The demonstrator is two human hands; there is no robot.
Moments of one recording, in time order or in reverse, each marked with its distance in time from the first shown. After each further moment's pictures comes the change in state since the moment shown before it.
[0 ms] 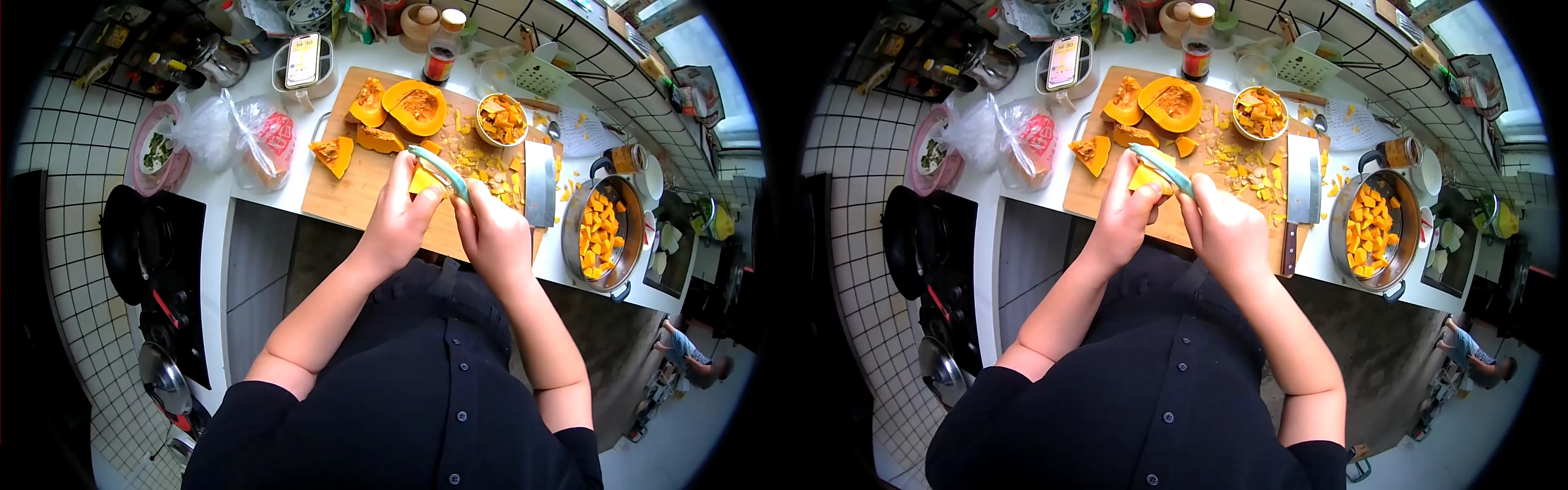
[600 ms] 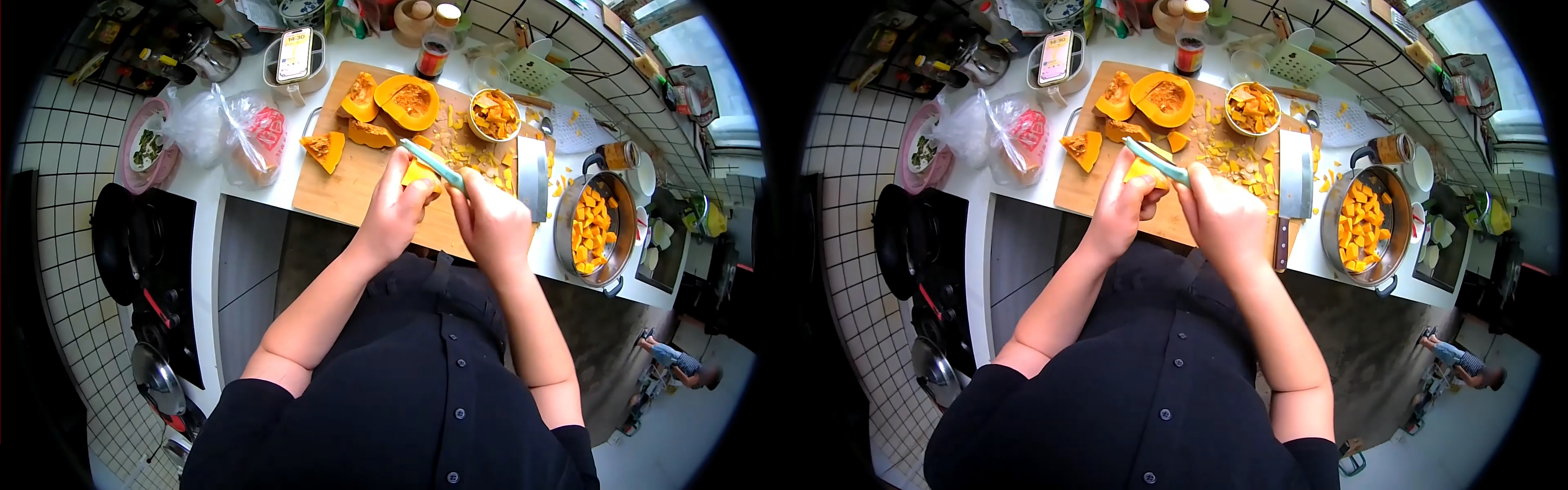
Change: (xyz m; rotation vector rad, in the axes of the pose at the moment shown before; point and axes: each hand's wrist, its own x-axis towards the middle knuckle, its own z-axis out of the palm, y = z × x) left_hand 0.002 -0.012 -0.003 -0.157 -0.039 -0.107; right_hand 0.007 0.004 -0.001 -0.145 0.027 -0.044
